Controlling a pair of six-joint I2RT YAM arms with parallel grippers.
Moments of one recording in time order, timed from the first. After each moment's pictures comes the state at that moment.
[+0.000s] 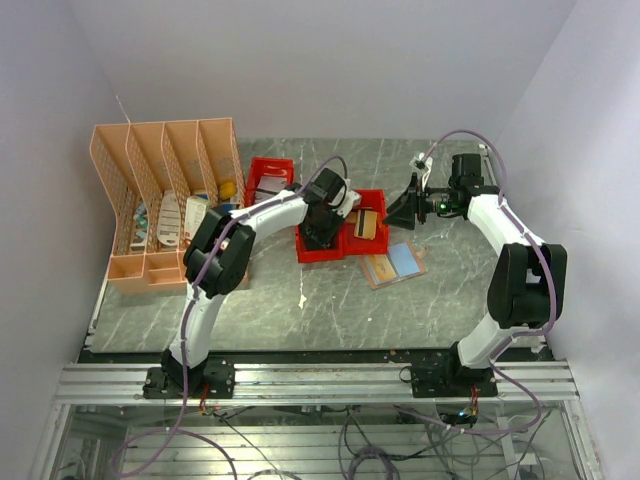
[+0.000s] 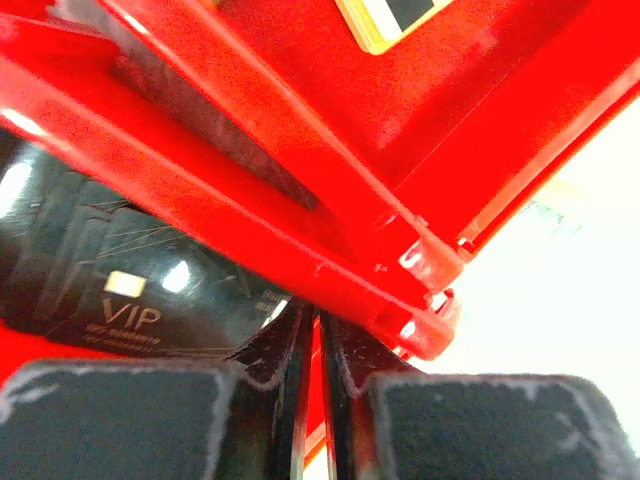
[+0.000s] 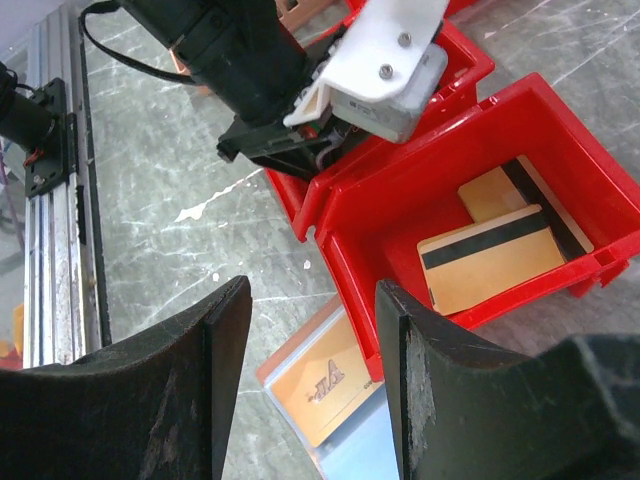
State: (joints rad) left arm -0.68 2.17 1.67 -0.62 0.21 0.03; right arm 0.00 1.68 1.23 -0.50 -1.19 -0.55
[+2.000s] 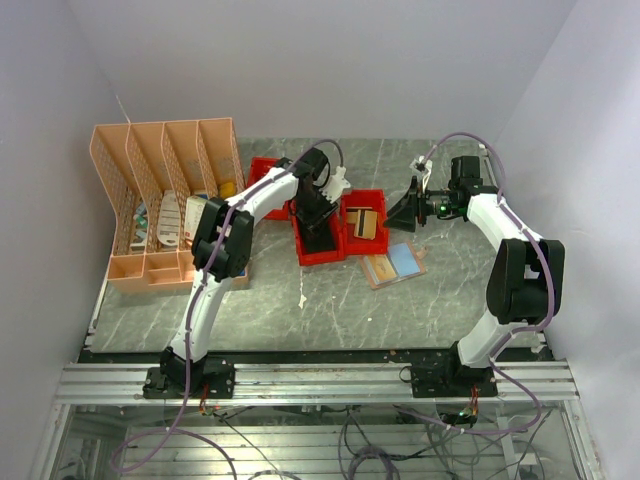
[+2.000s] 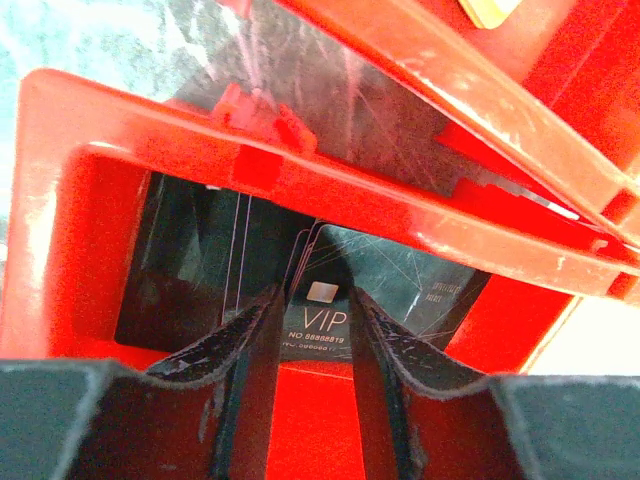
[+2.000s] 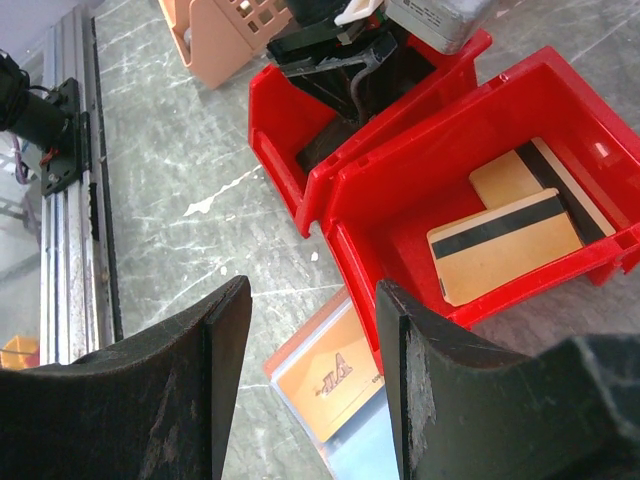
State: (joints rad) left arm -0.56 2.35 2.00 -0.89 0.33 0.39; right arm -0.01 1.71 1.23 -0.54 -1.21 -0.57
